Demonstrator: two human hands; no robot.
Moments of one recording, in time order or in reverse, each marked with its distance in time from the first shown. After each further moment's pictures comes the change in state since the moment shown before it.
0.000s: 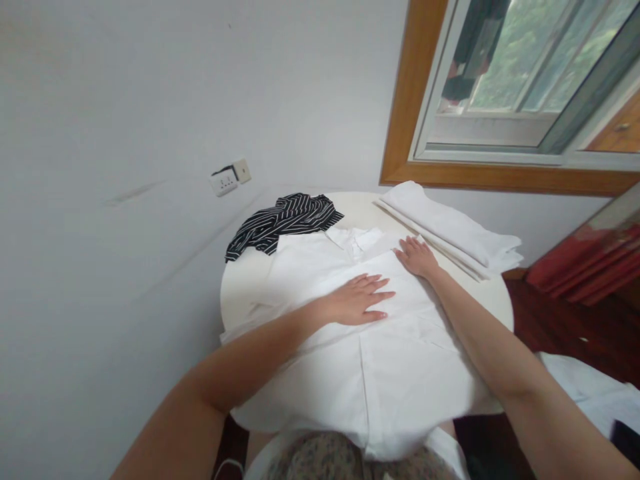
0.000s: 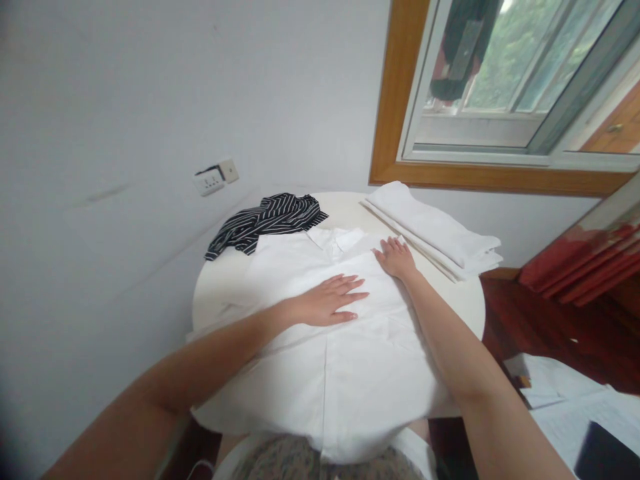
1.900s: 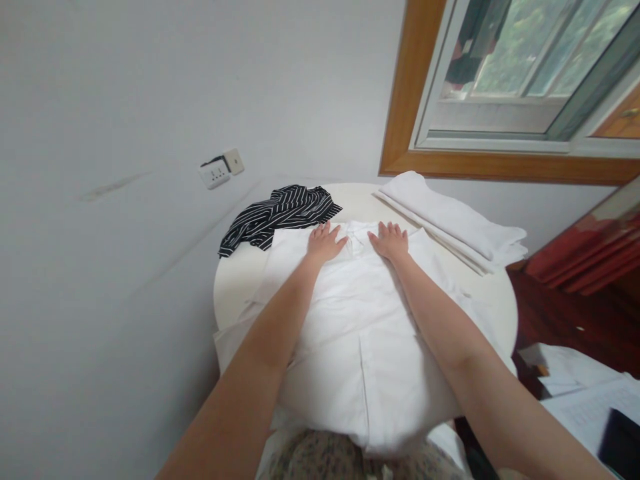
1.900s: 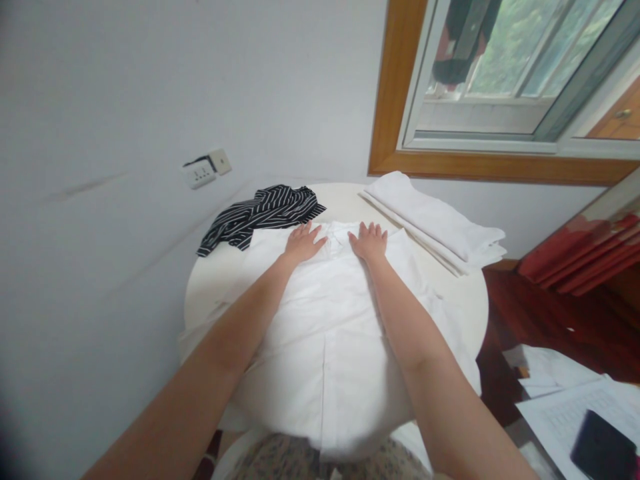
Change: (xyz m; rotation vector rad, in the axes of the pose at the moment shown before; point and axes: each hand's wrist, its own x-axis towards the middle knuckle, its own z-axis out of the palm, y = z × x) left_hand 0.030 -0.148 0.003 0.162 0.245 -0.895; right_hand 0.044 -0.073 0.005 0.147 0.016 0.215
